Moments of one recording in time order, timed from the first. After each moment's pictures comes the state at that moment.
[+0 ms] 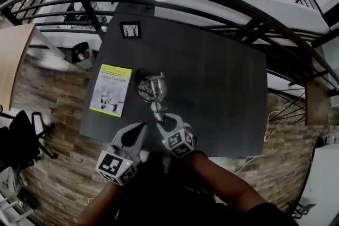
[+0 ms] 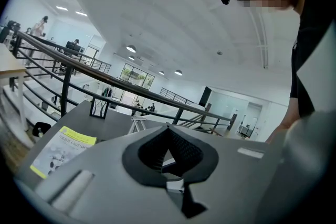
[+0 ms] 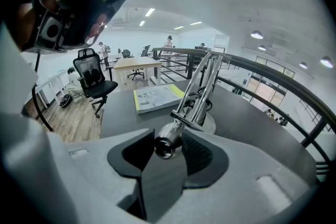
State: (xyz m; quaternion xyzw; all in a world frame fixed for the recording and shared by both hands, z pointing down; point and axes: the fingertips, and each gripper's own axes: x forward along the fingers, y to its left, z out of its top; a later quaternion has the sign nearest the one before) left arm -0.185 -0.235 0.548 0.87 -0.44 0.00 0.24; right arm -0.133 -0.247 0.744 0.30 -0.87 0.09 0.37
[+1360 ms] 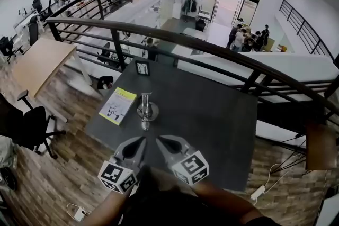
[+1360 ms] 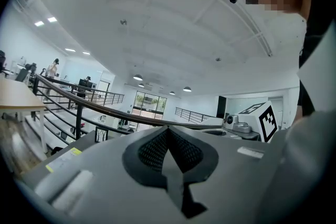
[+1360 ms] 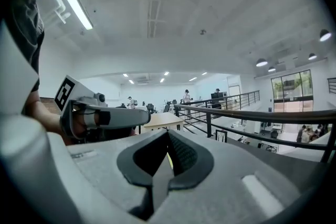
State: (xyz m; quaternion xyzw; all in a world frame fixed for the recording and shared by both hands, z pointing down) left arm -0.050 -0.125 0.432 0.83 -0.55 -0.05 0.11; right arm -0.017 -0.141 0.464 0.20 -0.97 0.06 0.08
